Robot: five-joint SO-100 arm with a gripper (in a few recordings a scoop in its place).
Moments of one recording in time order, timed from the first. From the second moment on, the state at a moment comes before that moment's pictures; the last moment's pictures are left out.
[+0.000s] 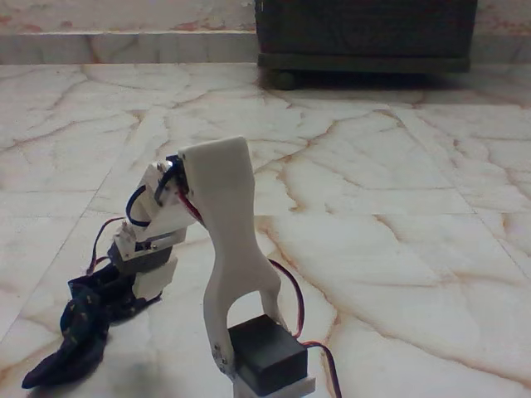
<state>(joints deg) -33.0 70.6 108.9 15.0 -9.4</state>
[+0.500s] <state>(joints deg) -39.6 47.4 78.8 22.8 -18.3</state>
